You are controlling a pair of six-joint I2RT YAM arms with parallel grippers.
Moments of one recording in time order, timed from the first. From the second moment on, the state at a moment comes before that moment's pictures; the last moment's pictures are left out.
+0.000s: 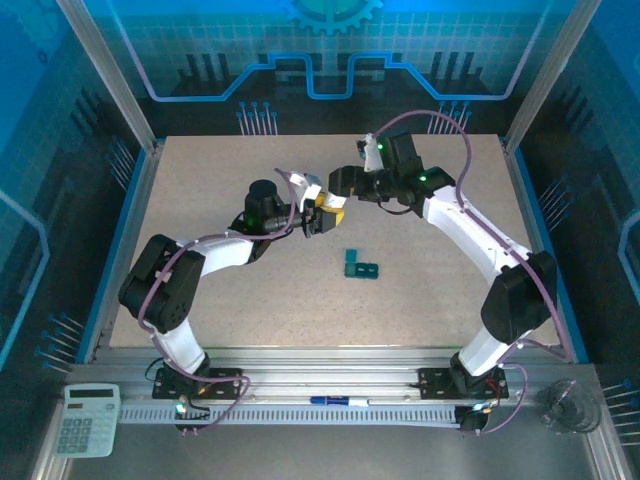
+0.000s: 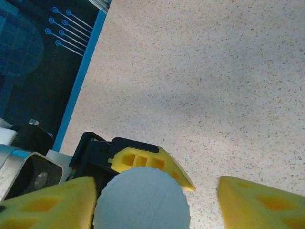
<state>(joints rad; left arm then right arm) -0.41 1.74 0.91 0.68 0.77 -0.19 0.46 1.64 1.50 -0.54 -0.39 0.52</state>
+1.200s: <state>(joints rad) -0.41 1.74 0.91 0.71 0.80 -0.20 0.32 1.63 1.28 -0.12 -0.89 0.22</state>
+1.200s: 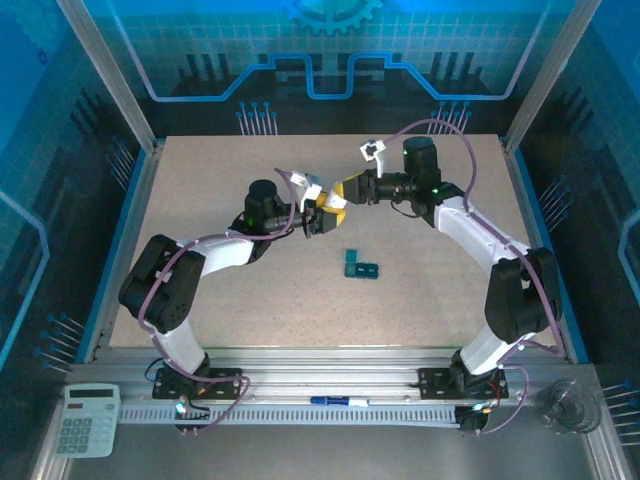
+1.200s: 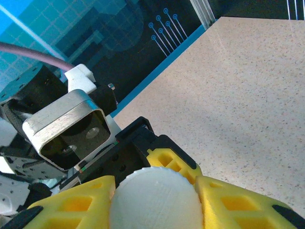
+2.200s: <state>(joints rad) -0.40 1.74 0.92 0.67 0.79 -0.20 0.17 1.58 1.09 -0.26 -0.39 0.34</state>
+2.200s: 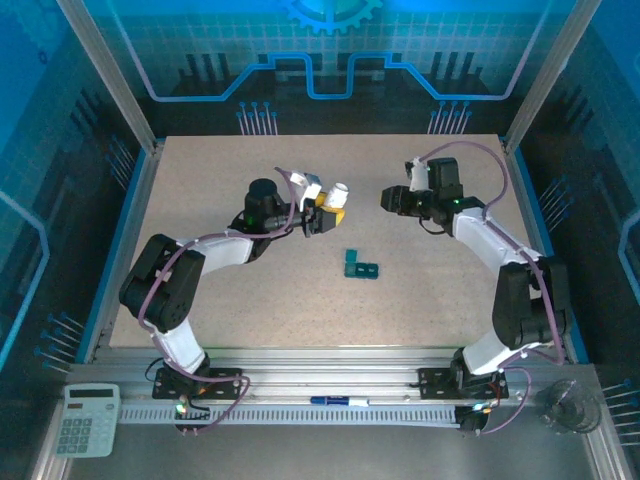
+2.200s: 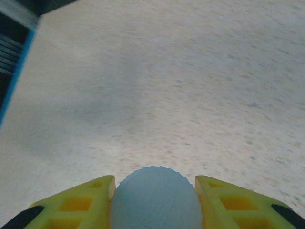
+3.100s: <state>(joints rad) -0.40 1.74 0.94 0.55 0.74 -0.19 0.26 1.81 1.06 -0.37 0.05 0.43</state>
